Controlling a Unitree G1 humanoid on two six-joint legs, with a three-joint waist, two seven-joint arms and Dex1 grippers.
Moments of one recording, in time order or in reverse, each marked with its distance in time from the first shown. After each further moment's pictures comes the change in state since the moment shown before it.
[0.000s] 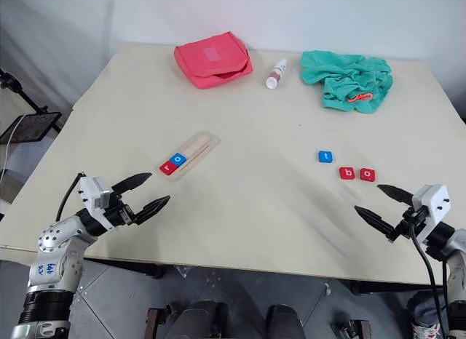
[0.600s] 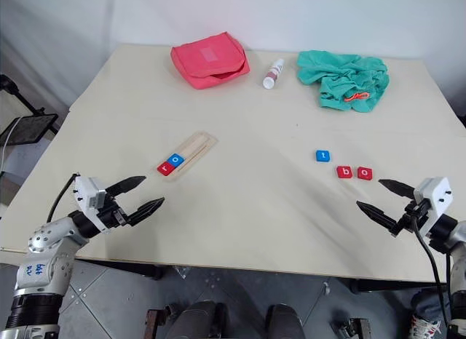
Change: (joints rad) left arm 0.067 0.072 0.022 -0.068 0.006 0.123 0.041; right arm -0.079 -0.030 0.022 0.072 -0.027 -0.001 0.045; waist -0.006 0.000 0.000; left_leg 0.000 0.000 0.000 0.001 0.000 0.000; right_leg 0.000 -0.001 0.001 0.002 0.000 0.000
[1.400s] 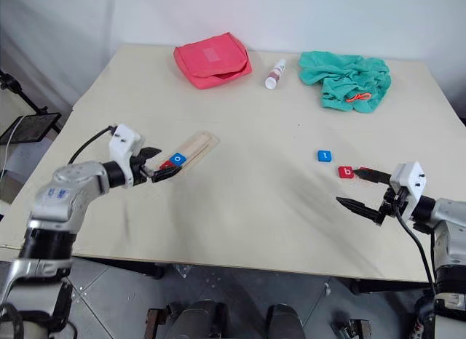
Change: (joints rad) left arm -0.577 0.062 -0.263 0.117 0.198 0.578 0.224; right arm -0.164 -0.003 0.115 0.027 -0.034 -0.026 0.124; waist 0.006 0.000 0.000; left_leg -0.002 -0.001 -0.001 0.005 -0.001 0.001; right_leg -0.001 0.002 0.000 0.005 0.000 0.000
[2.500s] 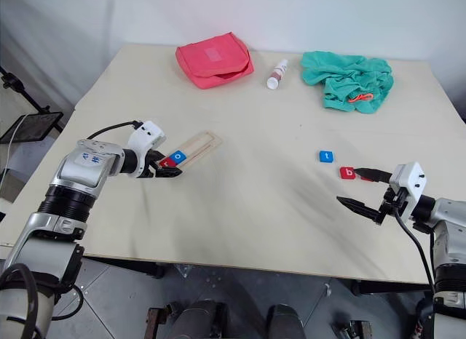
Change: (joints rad) left arm -0.240 -0.015 -0.210 0.311 0.237 0.092 -0.135; right arm -0.014 0.000 0.004 0.054 -0.017 -0.055 -0.003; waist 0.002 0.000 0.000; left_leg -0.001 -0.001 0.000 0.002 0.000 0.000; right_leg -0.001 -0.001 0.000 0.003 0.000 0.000
